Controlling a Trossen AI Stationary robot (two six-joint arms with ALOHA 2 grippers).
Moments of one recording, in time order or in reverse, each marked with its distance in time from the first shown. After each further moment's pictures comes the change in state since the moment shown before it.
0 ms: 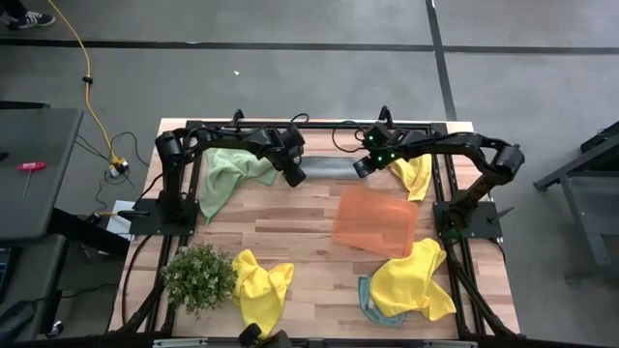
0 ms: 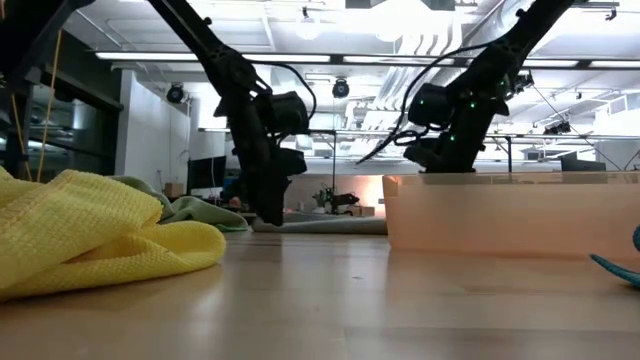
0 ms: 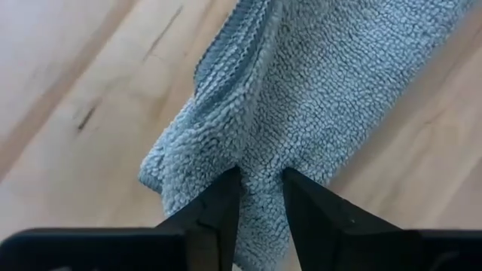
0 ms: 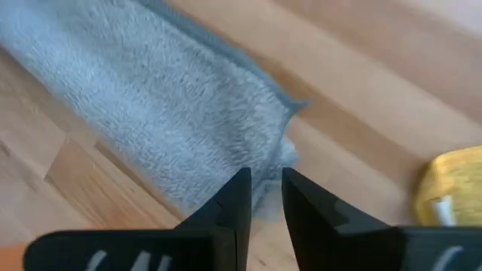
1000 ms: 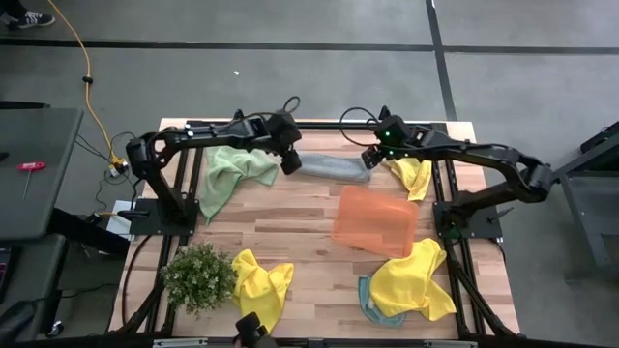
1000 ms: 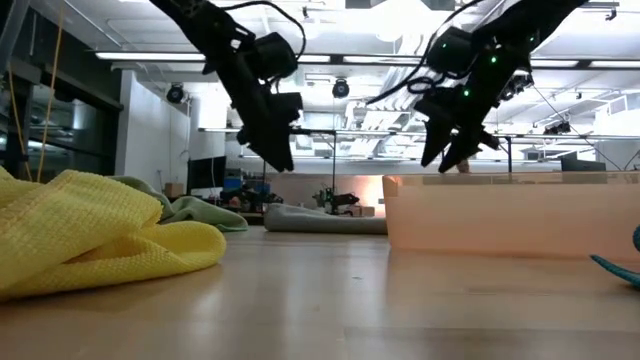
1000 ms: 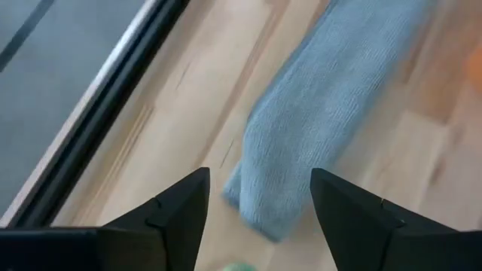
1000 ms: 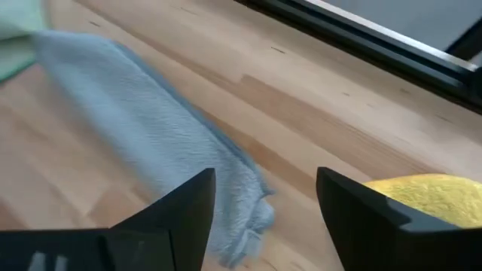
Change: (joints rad) left arm 0.020 -0.242 -0.002 0.060 -0.106 0.251; right arm 0.047 -0.292 -0.001 -0.065 0.194 0.006
